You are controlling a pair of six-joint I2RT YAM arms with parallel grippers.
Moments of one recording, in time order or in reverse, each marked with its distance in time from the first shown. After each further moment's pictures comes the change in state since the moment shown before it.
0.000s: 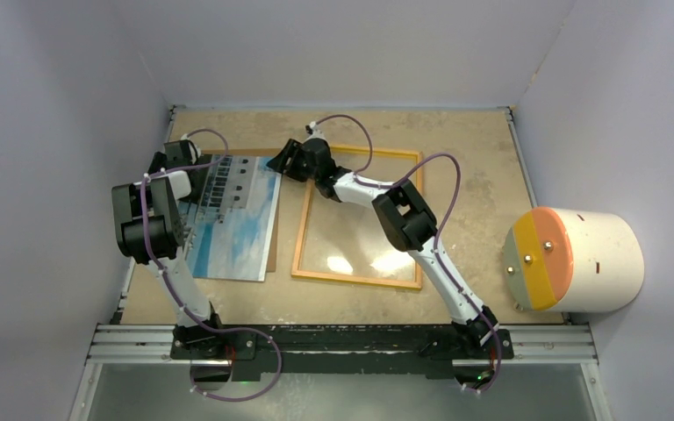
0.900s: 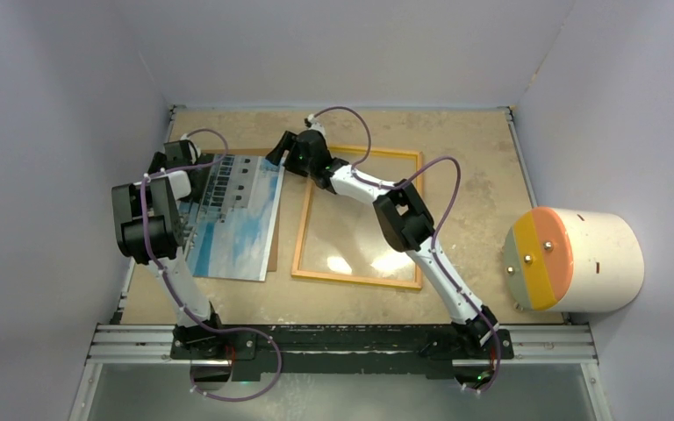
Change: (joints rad) left arm 0.001 -0.001 0.000 -0.004 0.002 -0.009; right arm 0.003 0.041 0.192 -0.246 0.115 -0.044
